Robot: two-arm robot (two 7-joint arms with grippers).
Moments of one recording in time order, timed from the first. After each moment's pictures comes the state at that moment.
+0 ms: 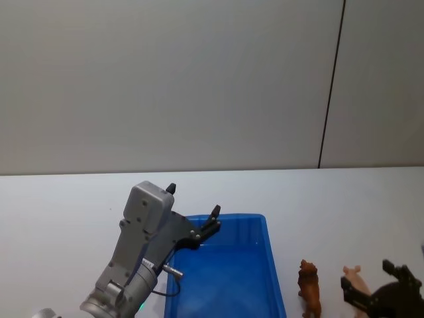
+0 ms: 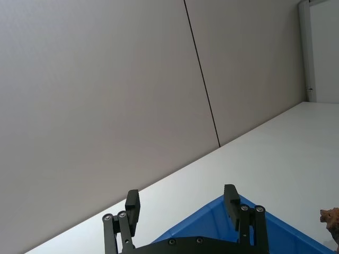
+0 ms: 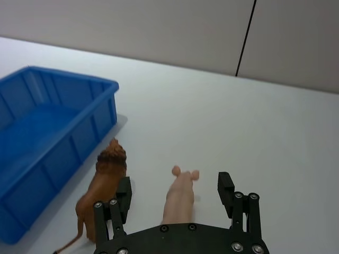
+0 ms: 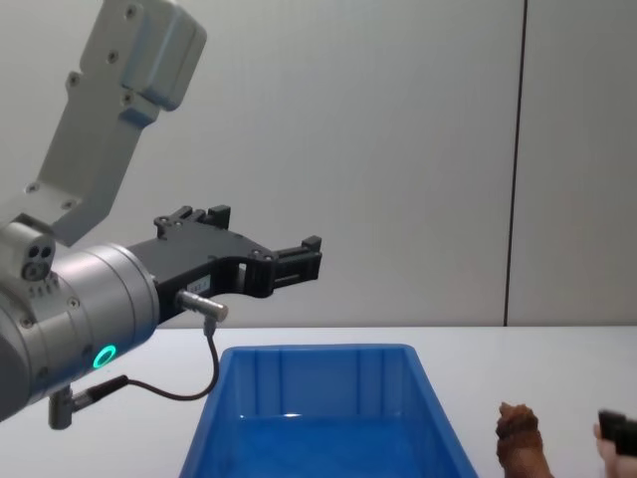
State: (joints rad) left arm -0.24 0.38 0.45 -1.63 -0.20 0.01 -0.01; right arm -0.07 0.41 -0.19 -1.71 0.31 0.20 0.14
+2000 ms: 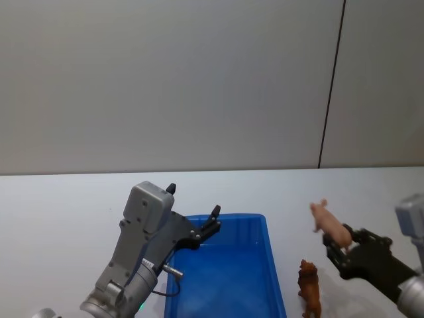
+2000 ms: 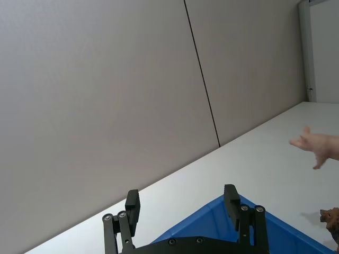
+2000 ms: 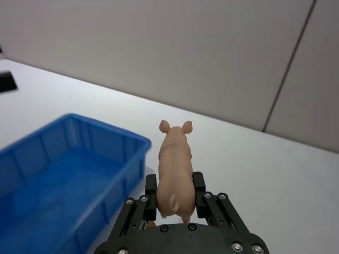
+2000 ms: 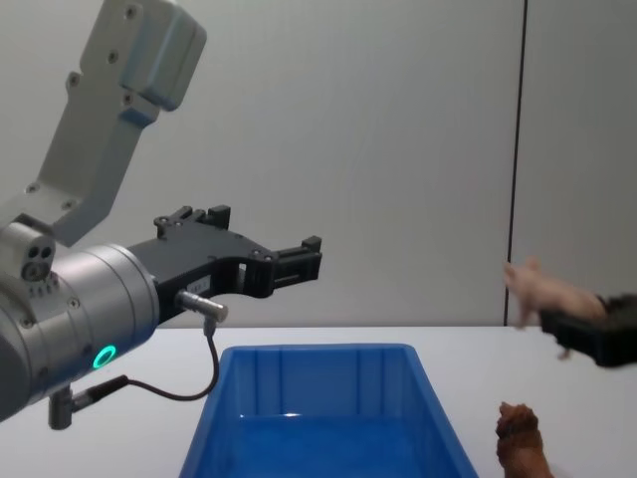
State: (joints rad) left arm -0.24 0.38 0.45 -1.63 -0.20 0.01 -0.01; right arm 0.08 0.34 -0.21 -1.67 0.23 0.20 0.26
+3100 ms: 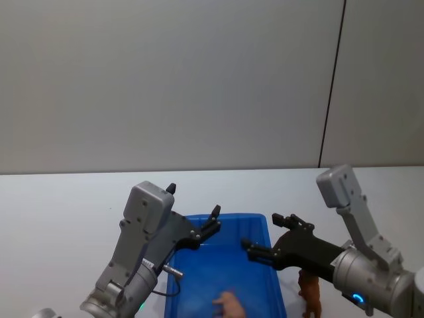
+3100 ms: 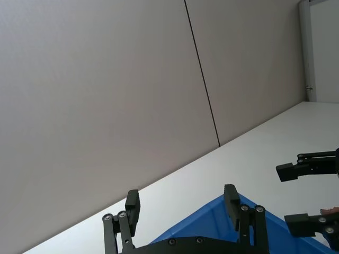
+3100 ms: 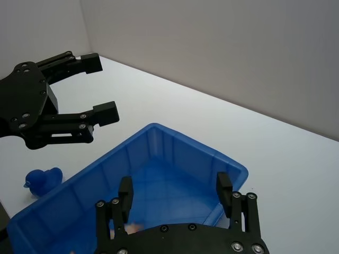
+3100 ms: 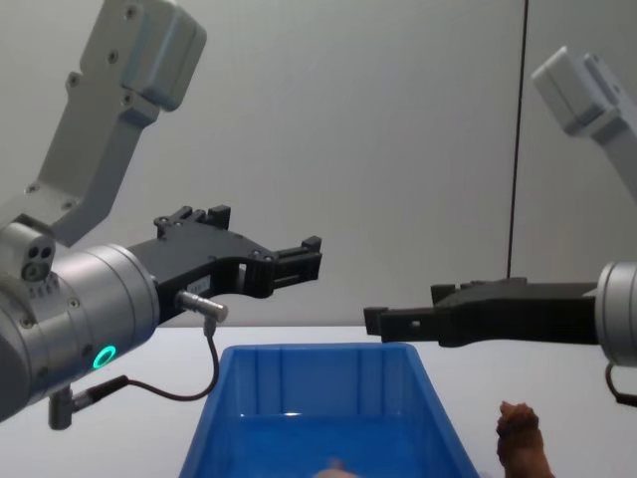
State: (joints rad) left arm -0.24 0.38 0.45 -1.63 -0.20 0.01 -0.01; right arm 0.27 0.22 -0.30 -1.55 0.19 0.35 0.50
